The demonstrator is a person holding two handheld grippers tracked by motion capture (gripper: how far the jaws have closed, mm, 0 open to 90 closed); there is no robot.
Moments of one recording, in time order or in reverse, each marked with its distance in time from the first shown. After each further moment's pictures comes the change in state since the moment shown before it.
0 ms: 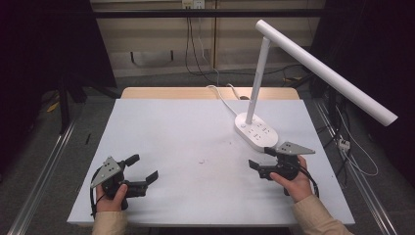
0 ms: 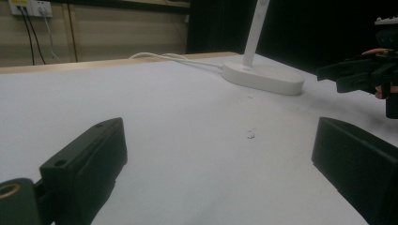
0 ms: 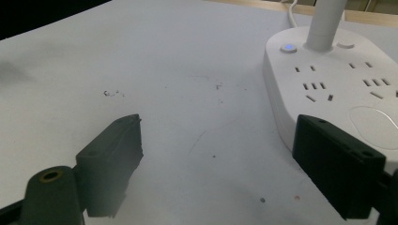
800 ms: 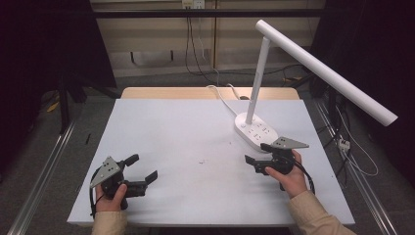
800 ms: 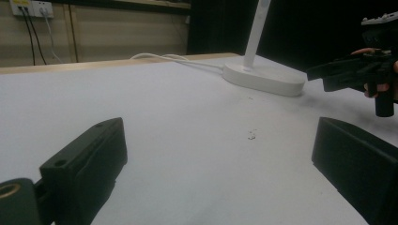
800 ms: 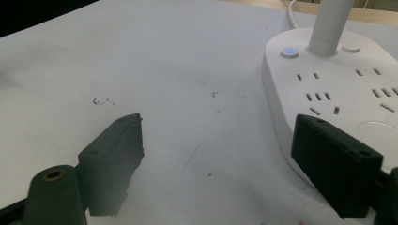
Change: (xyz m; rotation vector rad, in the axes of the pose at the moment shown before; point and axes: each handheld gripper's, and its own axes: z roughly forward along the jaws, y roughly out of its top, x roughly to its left) left arm 0.001 0.000 -0.001 -0.007 -0.001 -0.005; right arm -0.003 0.009 0.016 0.020 -0.010 0.008
